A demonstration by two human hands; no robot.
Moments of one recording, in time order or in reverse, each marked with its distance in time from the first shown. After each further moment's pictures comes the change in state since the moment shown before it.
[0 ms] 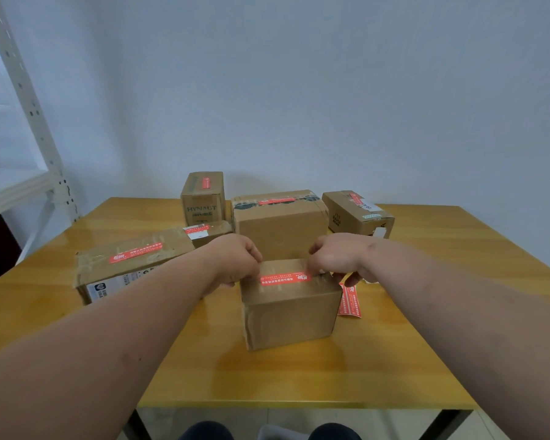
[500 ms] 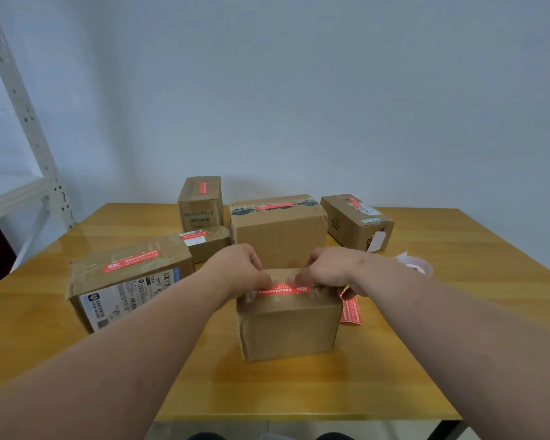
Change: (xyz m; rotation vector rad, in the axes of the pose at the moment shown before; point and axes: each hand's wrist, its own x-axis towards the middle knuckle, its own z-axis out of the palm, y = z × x) left_hand 0.002 0.004 0.016 -0.031 0.088 0.004; right_hand 0.011 0.003 0.010 0.066 -0.029 0.052
